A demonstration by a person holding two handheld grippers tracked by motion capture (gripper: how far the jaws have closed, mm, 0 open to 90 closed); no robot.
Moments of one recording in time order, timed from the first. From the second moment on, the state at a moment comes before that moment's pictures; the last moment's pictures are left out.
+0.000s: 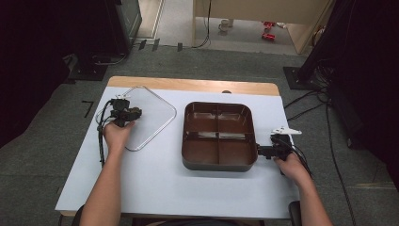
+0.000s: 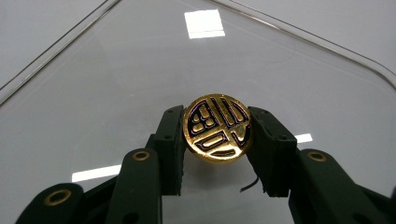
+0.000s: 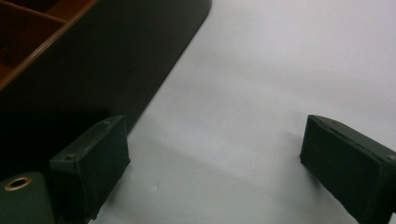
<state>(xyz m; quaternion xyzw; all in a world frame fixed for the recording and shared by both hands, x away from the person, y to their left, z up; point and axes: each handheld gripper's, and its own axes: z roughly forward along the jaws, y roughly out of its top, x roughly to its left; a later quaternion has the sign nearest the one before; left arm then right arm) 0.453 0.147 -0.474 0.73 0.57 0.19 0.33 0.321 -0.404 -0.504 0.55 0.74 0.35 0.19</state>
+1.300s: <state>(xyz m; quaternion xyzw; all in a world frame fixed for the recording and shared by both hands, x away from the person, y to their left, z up) 0.408 0.083 -0.362 0.79 0.40 0.13 0.45 0.320 -0.405 -0.504 0.55 0.74 0.35 0.19</state>
